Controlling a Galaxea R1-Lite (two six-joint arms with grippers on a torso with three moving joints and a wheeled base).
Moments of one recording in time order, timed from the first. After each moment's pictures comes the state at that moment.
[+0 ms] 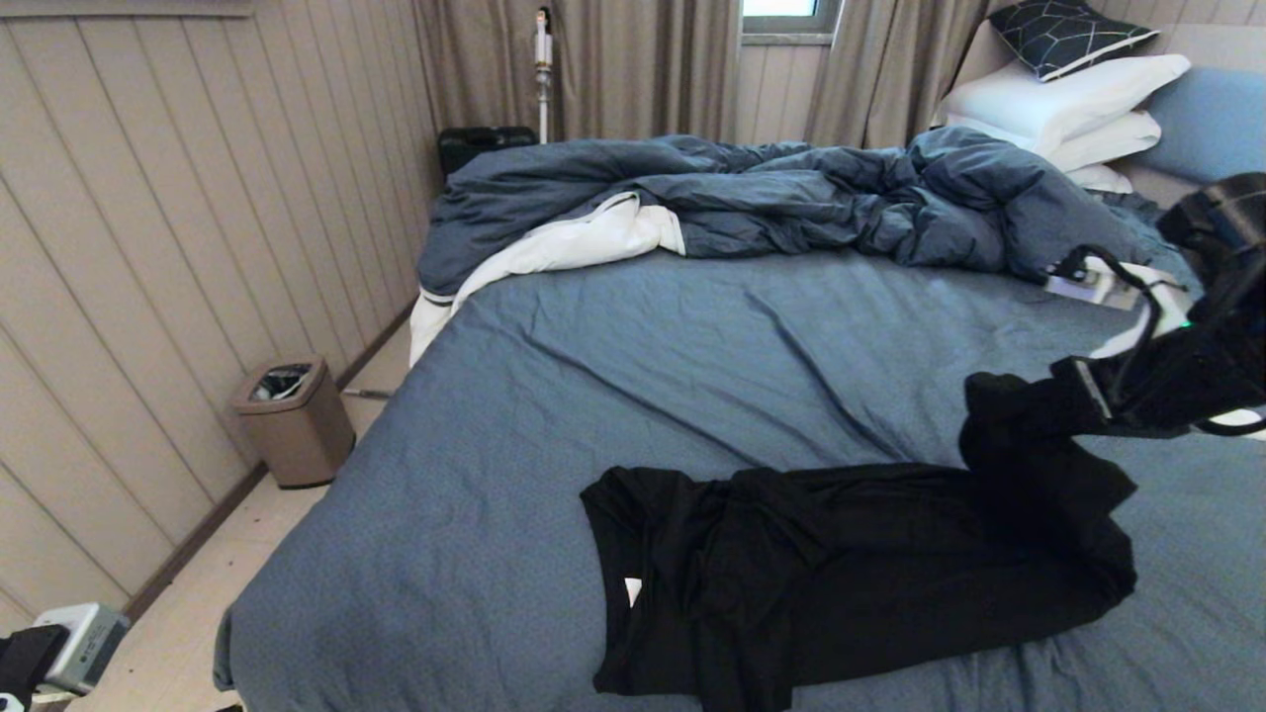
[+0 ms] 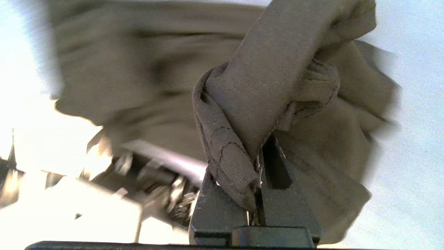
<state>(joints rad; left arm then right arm) -0.44 1.03 -0.07 -0.24 0.22 -0.47 -0.08 1.67 -1.51 0.85 0.39 -0.13</state>
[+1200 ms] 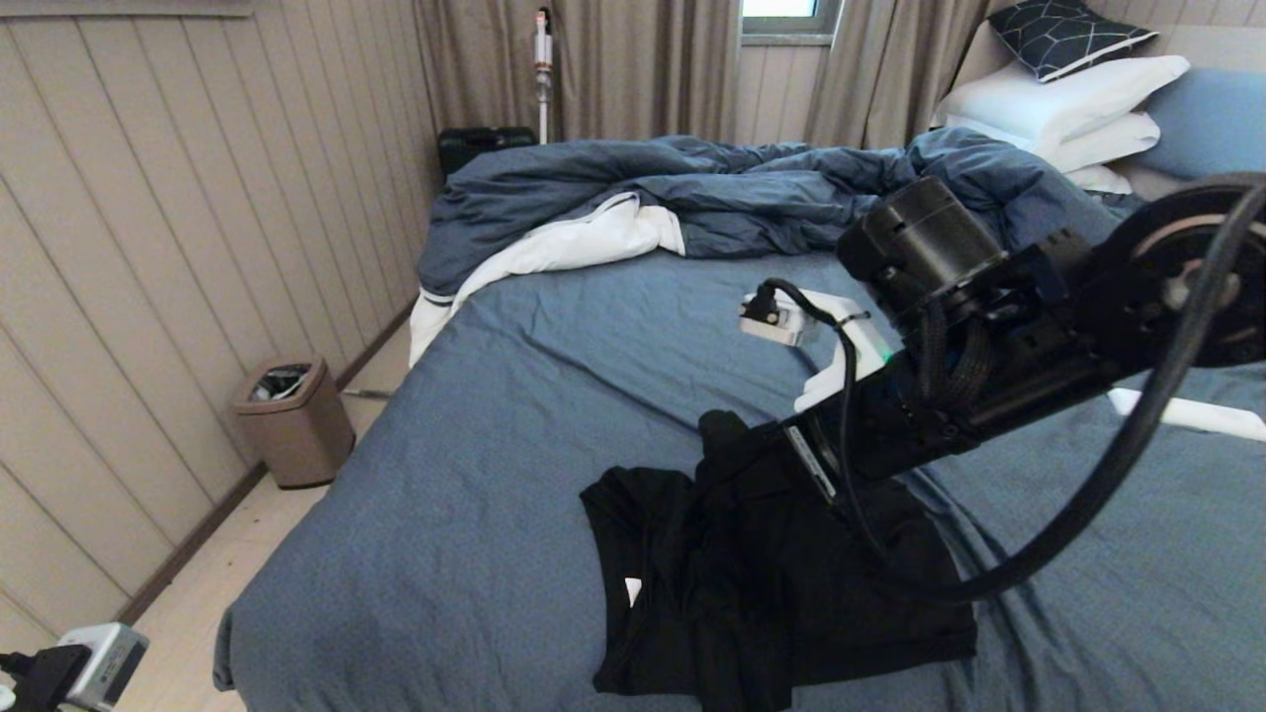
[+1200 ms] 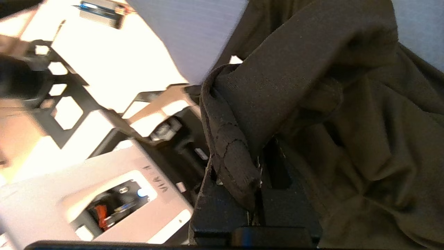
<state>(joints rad) -0.44 1.07 0.00 -0.33 0.17 -0.47 0.58 1.75 -1.51 0.64 0.33 0.02</state>
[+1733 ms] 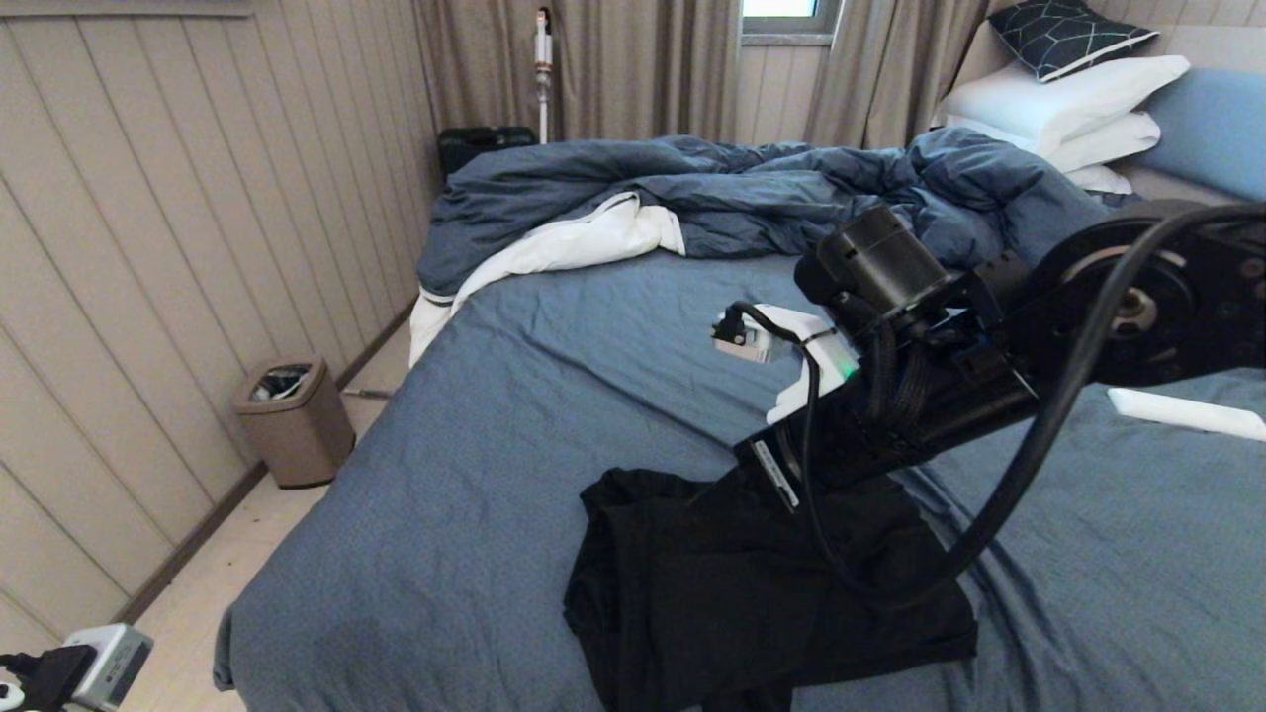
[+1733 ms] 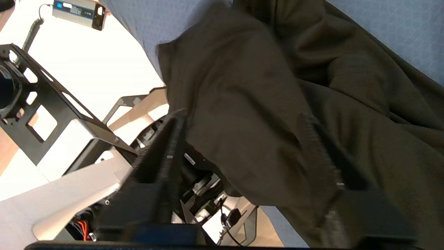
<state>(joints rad) -0.44 1.09 0.00 -0.33 0.16 -0.48 0.61 1.79 -1.51 0.61 0.26 0.03</state>
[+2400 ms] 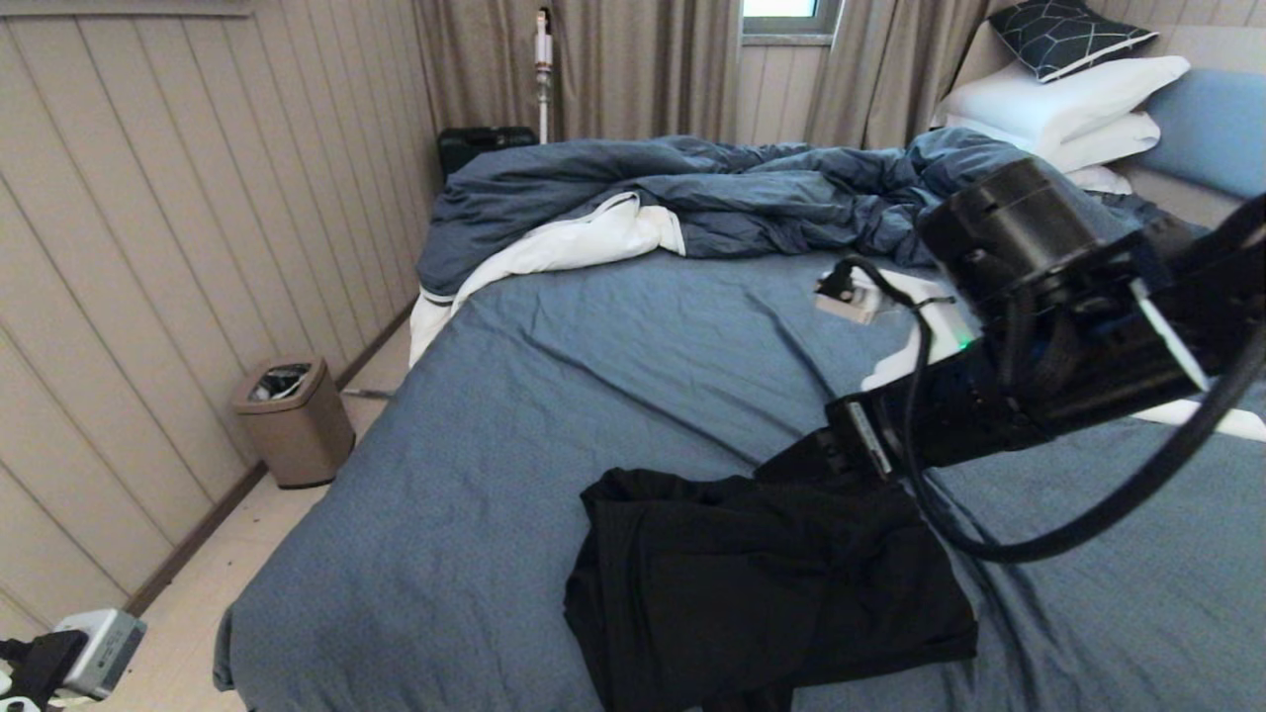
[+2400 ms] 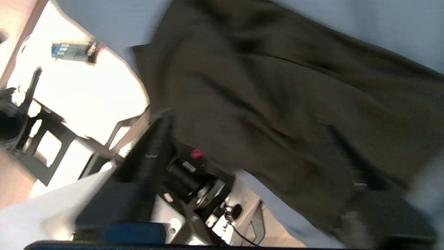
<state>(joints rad) -0.44 1.06 -0.04 -0.31 0.18 -0.47 0.47 1.64 -1.43 0.62 0.24 0.09</state>
